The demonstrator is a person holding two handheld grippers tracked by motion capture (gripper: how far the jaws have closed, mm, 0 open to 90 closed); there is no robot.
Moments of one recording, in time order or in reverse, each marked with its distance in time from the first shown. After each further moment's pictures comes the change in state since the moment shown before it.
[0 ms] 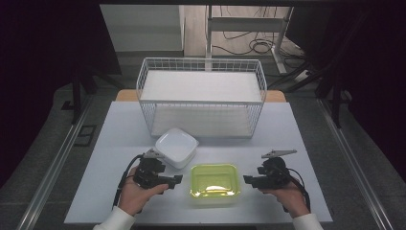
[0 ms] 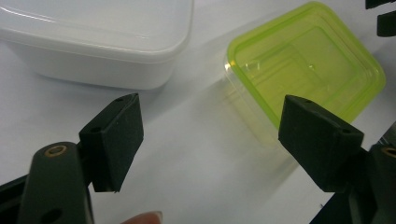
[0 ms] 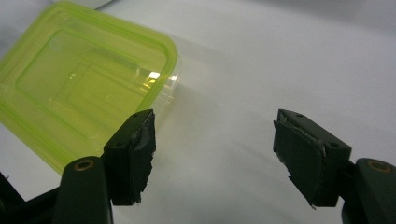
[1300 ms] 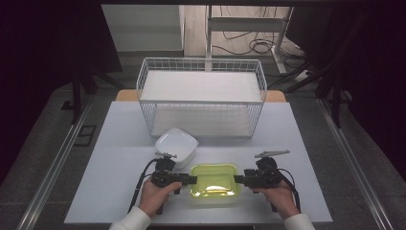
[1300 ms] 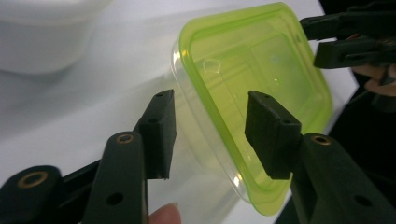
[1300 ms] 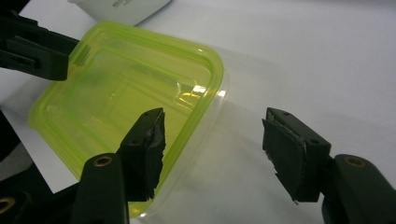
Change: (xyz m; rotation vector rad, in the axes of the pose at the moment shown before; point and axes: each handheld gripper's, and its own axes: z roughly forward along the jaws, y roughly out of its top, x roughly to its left) left arm 0.001 -0.001 0.054 0.045 -0.265 -0.222; right arm 0.005 0.001 0.024 -0.026 0.160 0.074
